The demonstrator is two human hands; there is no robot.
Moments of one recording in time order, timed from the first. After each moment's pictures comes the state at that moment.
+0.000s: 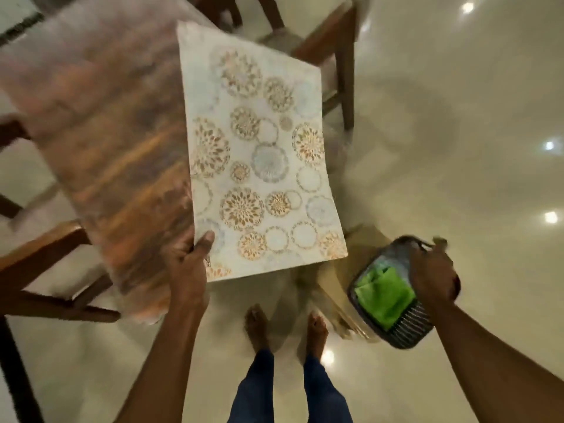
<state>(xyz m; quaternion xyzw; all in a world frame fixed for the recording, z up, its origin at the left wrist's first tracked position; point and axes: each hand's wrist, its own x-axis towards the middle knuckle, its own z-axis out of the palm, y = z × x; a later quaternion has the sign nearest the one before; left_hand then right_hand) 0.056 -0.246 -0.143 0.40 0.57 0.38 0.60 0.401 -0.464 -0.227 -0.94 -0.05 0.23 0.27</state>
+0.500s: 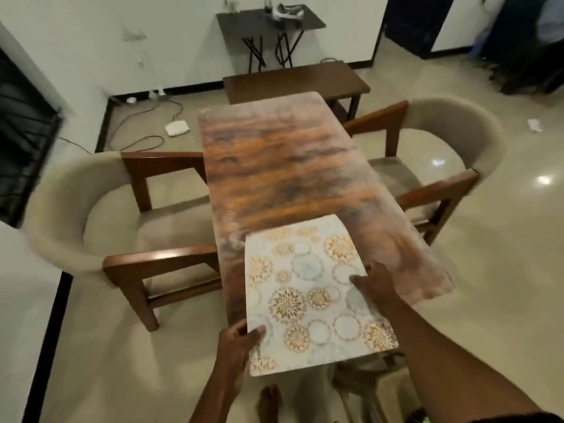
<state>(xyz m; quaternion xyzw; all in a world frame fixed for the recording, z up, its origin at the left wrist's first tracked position) -0.136 -0.241 -0.108 0.19 0.60 0.35 0.69 0.196 -0.165 -0.104 -0.79 -0.39 0.38 0.27</state>
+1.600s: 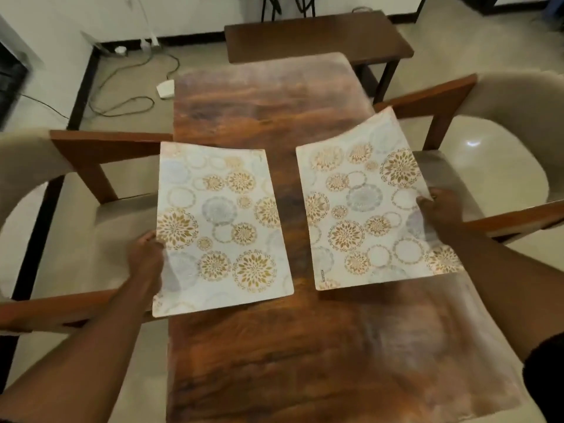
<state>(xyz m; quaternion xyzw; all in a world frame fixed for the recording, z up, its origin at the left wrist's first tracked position) -0.178 0.139 -0.191 0.25 0.80 0.41 0.35 0.397 0.196 -0.195 -0.81 -0.46 0.23 0.28</state>
